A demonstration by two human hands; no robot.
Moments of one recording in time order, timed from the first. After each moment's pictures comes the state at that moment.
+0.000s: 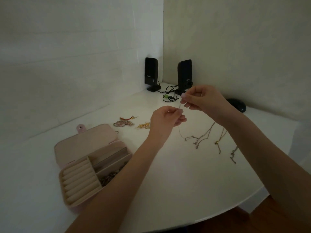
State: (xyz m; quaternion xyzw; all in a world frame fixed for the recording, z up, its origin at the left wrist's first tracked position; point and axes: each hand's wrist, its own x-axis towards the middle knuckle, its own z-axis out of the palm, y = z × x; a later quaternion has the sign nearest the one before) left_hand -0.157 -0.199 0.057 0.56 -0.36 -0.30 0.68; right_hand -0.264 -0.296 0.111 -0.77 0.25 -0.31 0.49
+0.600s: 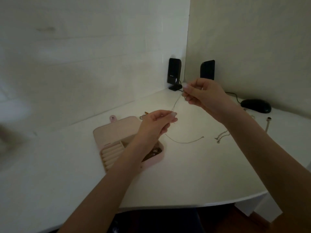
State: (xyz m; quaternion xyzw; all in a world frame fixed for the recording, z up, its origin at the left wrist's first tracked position) left_hand -0.123 -0.095 0.065 0.56 -0.32 -0.33 0.69; right_hand -0.235 -0.221 0.129 -0.75 0.17 -0.32 0.56
